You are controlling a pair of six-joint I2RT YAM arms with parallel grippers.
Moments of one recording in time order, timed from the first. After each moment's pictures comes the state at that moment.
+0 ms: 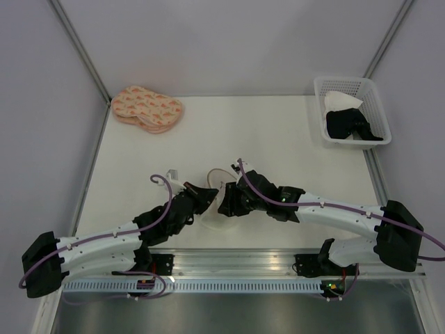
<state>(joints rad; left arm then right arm) -1.07 0.86 0.38 0.12 -0.57 -1.35 1.05 1.31 0.82 -0.20 -0.03 0.81</state>
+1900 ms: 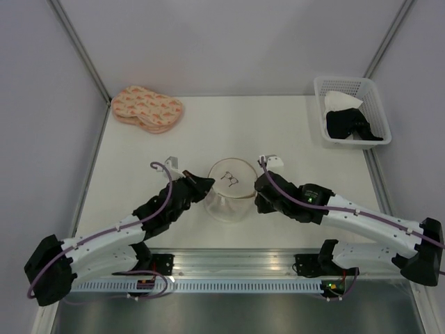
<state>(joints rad) -0.91 0.85 0.40 0.14 -0.45 -1.14 1.06 1.13 0.94 -0.73 0.36 0.77</state>
